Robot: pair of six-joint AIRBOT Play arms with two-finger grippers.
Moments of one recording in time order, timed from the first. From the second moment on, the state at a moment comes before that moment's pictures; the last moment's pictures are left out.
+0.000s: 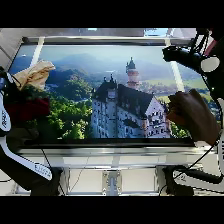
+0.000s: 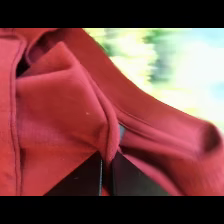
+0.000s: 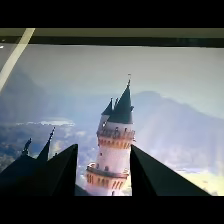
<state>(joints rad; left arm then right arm) 0.38 -1.84 1.69 1.69 -1.21 -1.70 -0.03 -1.32 1.42 -0.98 0.59 1.11</state>
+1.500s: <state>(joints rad) -0.50 -1.87 2.01 1.64 -1.10 -1.52 -0.03 -1.35 1.19 -1.10 1.01 1.16</state>
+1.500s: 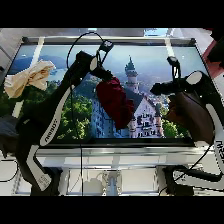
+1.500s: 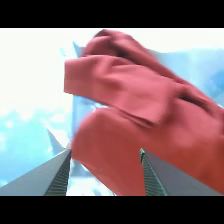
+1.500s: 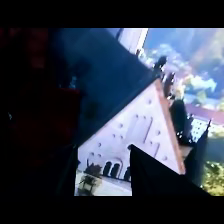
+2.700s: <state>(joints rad) -0.30 -2.06 2.06 1.11 -1.16 -1.19 0.13 -1.41 0.94 -0.88 0.86 1.24</state>
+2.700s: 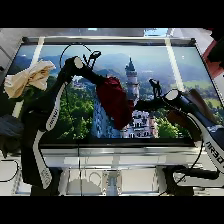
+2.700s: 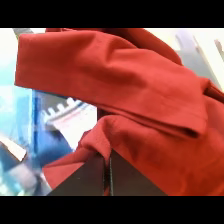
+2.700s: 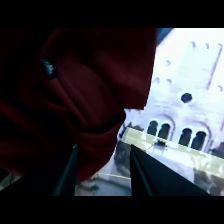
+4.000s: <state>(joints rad) -0.20 -1.68 2.07 1.47 -1.29 -1.27 -0.05 -1.29 1.29 -0.88 1.03 1.29</state>
